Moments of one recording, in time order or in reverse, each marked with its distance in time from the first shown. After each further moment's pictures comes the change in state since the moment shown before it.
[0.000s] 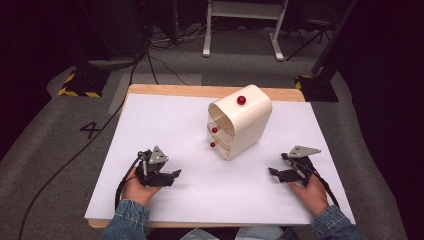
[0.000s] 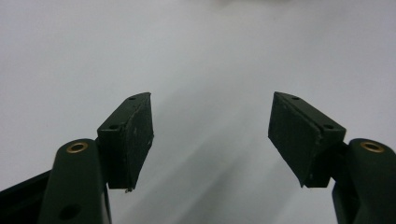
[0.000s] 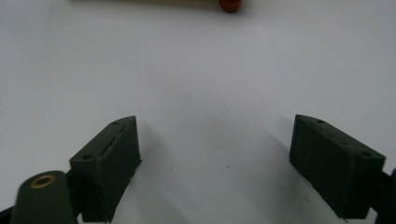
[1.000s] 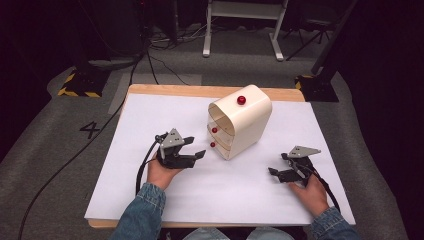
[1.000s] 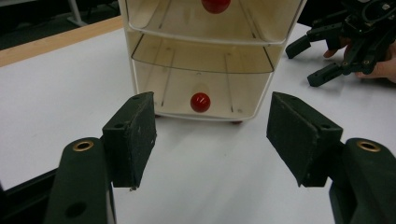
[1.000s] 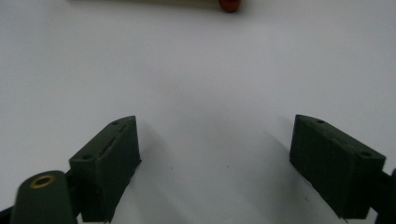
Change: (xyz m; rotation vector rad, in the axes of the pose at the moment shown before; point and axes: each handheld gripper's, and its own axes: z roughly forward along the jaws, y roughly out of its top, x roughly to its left) left arm -0.003 0.055 0.034 -0.321 -0.181 0.007; right arm 0.000 0.000 0.000 0.000 -0.004 -0.001
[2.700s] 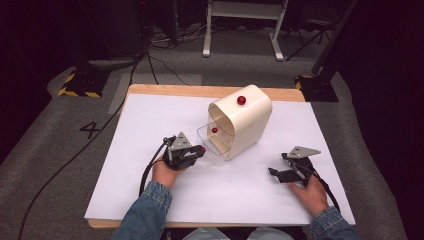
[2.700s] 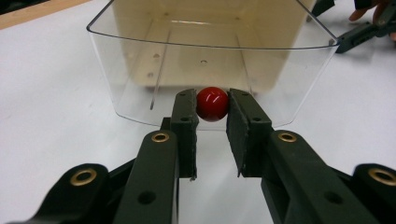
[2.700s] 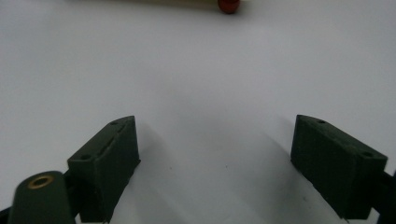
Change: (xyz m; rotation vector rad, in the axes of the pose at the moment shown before) left arm 0.002 -0.019 0.016 0.100 0.017 0.029; right arm 0.002 0.000 0.000 -0.003 -0.012 -0.011
